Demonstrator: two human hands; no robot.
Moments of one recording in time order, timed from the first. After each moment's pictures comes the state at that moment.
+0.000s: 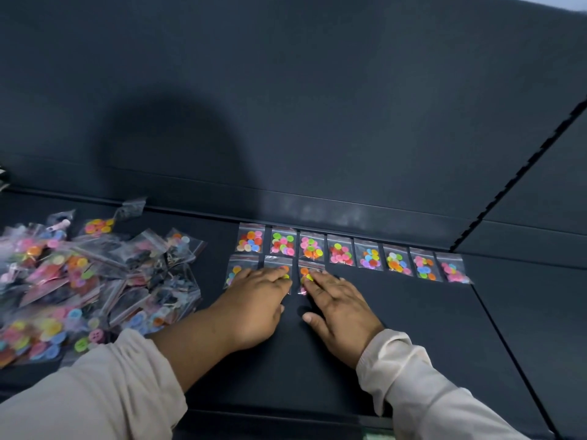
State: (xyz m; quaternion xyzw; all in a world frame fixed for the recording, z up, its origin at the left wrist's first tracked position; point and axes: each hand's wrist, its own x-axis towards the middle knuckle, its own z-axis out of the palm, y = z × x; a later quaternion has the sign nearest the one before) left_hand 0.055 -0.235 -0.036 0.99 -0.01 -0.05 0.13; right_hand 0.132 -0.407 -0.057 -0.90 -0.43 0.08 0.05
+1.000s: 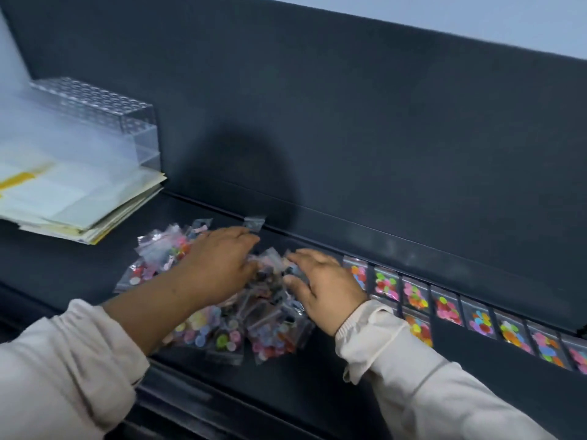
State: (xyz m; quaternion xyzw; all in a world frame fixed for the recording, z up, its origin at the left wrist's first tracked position) left_hand -0.038 -0.047 0.014 0.98 0.20 0.07 0.06; right_hand 0.073 -0.209 0.007 -0.83 -0.53 0.04 0.17
